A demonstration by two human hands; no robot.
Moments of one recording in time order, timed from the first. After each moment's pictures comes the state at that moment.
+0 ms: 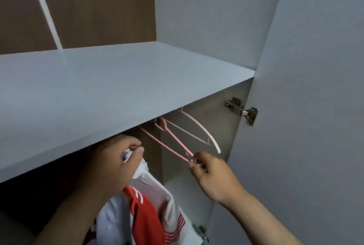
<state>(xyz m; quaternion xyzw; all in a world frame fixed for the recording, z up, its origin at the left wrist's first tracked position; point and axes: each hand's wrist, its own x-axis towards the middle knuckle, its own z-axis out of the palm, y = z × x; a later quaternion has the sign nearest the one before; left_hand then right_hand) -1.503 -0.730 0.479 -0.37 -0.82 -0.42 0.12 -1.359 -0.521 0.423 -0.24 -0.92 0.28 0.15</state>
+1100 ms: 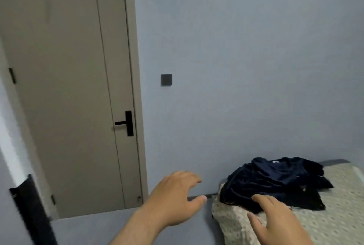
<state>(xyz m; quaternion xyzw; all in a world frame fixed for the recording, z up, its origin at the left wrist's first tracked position) -0.867 -0.347 0.492 -0.89 -0.40 -0.18 -0.12 -0.613 -0.451 0.457 -0.76 -0.62 0.02 0.19</state>
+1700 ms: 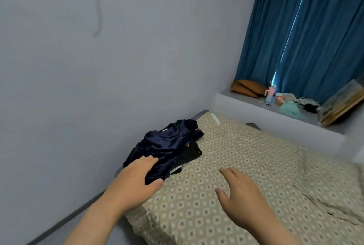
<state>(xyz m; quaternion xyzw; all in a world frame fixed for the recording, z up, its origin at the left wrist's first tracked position) -0.598 -0.206 0.422 -0.94 -0.22 -0.10 -0.23 -0.437 -0.459 0.431 -0.92 -0.36 0.01 0.12</state>
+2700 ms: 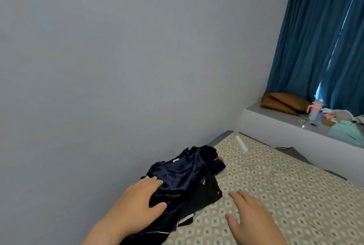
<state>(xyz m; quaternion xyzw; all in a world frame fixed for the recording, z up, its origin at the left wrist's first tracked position) -0.362 -0.080 0.398 -0.94 -0.27 -0.07 -0.21 -0.159 -0.321 0.394 -0.90 -0.41 0.06 0.13</state>
